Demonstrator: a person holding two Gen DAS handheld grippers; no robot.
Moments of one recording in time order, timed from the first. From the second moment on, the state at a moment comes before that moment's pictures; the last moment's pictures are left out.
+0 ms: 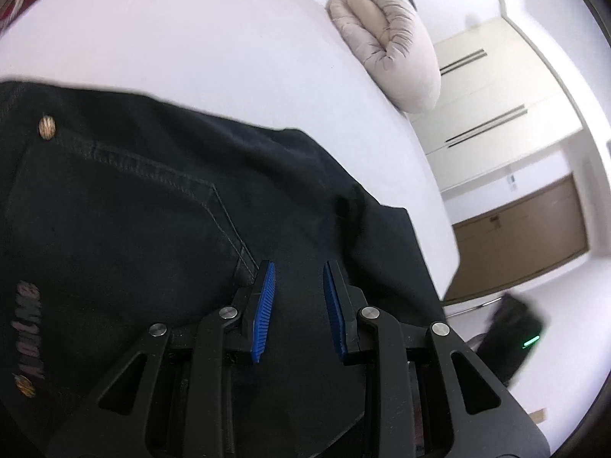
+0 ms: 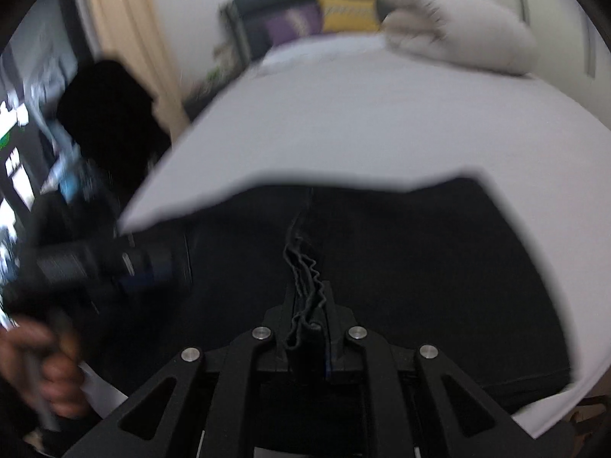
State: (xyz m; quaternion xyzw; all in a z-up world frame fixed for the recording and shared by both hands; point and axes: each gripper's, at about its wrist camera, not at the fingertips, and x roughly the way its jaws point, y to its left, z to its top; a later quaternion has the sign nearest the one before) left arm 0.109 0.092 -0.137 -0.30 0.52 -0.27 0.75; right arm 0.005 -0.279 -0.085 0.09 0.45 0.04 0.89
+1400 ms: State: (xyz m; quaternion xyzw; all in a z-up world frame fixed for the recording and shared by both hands) left arm 0.148 0.108 -0.158 -0.28 0.58 -0.27 0.71; right arm -0.003 -0.174 -0.074 0.02 0.47 0.17 0.86
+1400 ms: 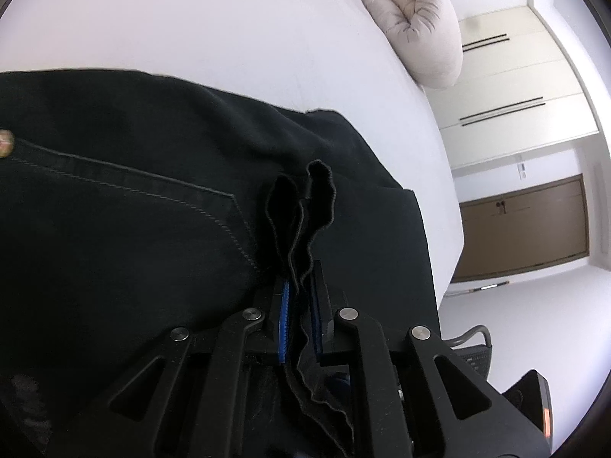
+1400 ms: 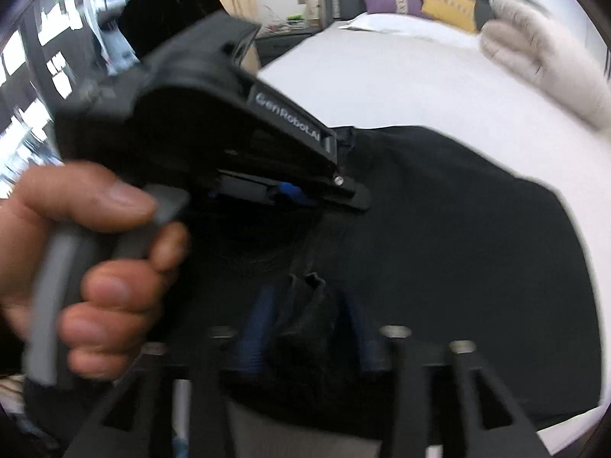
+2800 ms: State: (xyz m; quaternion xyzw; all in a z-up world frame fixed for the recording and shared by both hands) left arm 0.088 0.036 -0.141 -0.05 0.52 -0.30 0.80; right arm 0.045 -0.450 -0.136 0.39 0.54 0.29 0.69
